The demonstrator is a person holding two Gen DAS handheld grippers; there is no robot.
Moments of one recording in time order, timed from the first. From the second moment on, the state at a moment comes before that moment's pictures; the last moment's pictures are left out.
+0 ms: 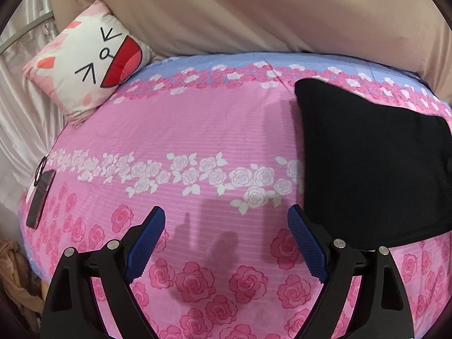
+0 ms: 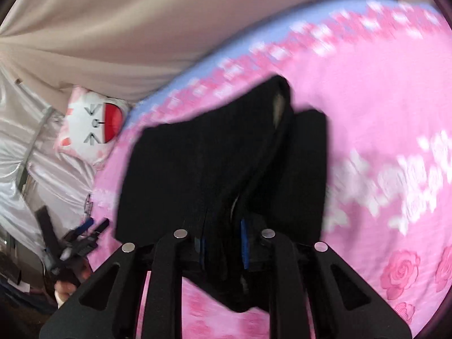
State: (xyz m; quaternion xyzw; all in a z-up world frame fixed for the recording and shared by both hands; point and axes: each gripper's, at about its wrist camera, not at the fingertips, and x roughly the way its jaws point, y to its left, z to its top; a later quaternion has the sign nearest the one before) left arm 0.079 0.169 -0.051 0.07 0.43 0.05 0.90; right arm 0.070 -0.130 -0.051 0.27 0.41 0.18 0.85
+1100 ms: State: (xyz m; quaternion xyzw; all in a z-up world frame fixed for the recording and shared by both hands) left arm 0.059 0.245 -0.042 0.04 0.41 0.11 0.90; right arm 0.135 0.145 -0.061 -0.11 0.39 0.16 0.90
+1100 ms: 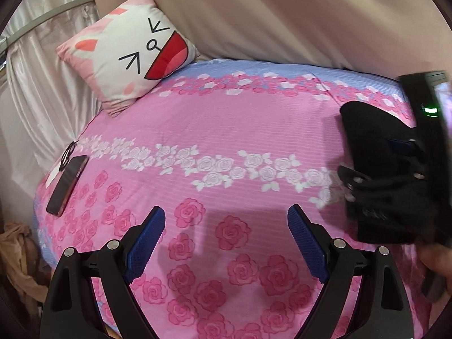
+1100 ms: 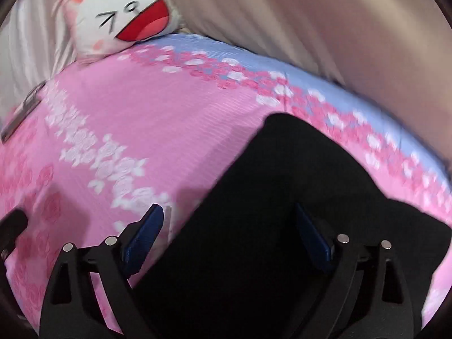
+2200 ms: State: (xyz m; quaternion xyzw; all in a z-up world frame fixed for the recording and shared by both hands) left arm 0.074 0.132 -0.028 0.11 0.40 0.02 0.91; right arm 0.149 -0.095 -0.052 0.15 0.41 0.08 0.90
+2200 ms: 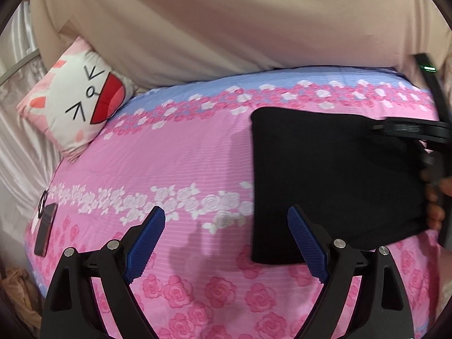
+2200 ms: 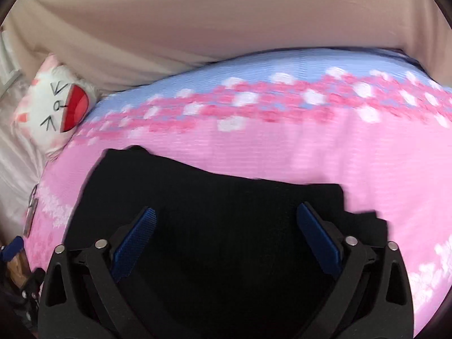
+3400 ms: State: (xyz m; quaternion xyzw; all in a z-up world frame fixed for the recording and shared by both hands) left arm 0.095 0.099 -0.065 0.13 0.41 0.01 0.91; right arm 0.032 -0.122 -0.079 0.24 0.42 0.09 0.87
